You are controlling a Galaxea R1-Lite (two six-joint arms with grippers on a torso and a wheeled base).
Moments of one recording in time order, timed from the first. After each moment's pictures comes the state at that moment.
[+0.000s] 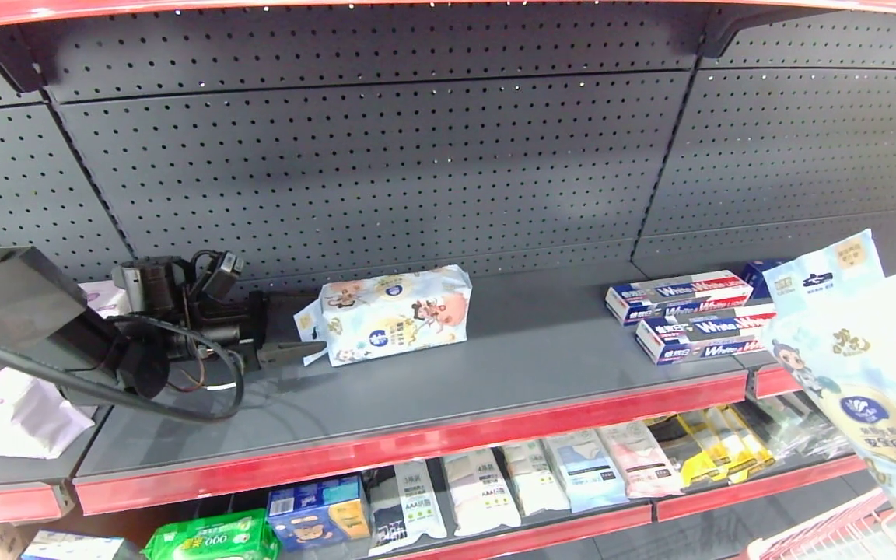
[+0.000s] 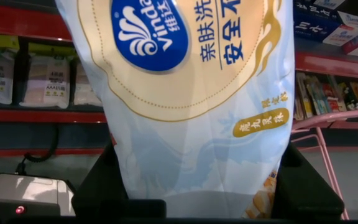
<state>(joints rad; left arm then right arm) 0.07 2.26 -1.00 -1.00 -1.33 0.28 -0.06 0.71 -0.35 0.03 -0.02 -0.34</state>
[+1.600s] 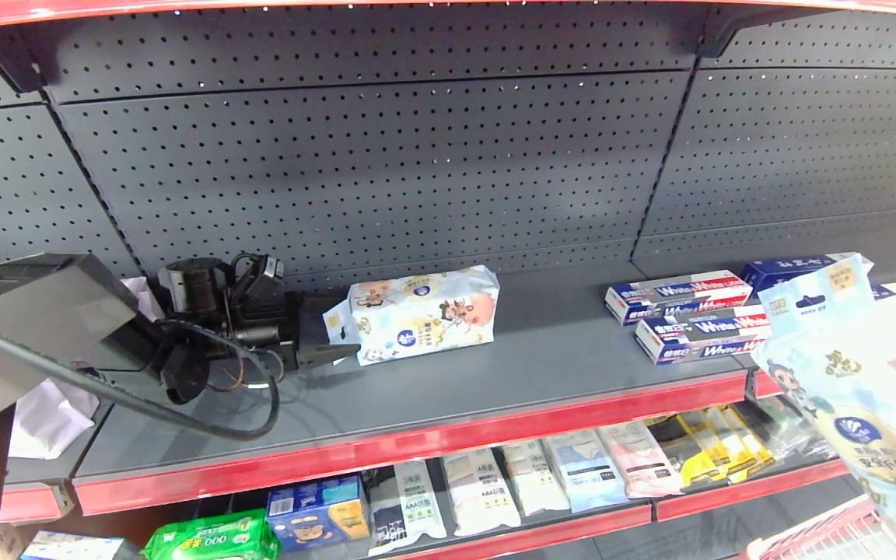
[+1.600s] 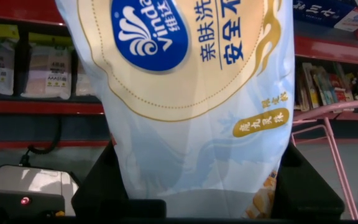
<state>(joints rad) -0.03 2.32 -1.05 -1.05 -1.24 0.28 -0.07 0.69 -0.31 0.03 -0.02 -0.34</state>
